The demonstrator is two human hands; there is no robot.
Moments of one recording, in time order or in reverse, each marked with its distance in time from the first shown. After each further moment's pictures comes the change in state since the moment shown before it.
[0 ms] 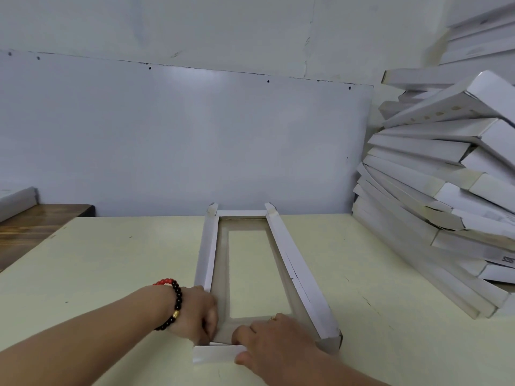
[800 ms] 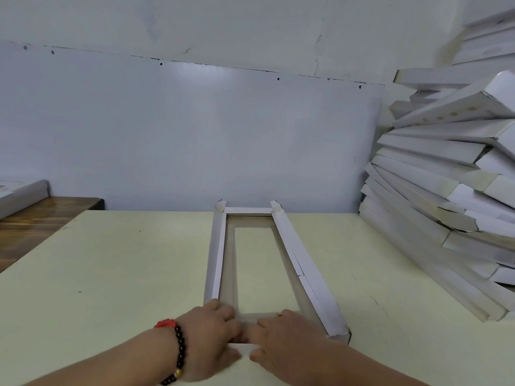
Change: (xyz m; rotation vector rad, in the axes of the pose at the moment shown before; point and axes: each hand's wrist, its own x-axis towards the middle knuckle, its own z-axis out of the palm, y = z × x) left_hand -0.017 0.018 0.055 0.184 0.403 0.149; right_hand -0.008 -0.003 -0.022 -0.071 -0.150 -0.126
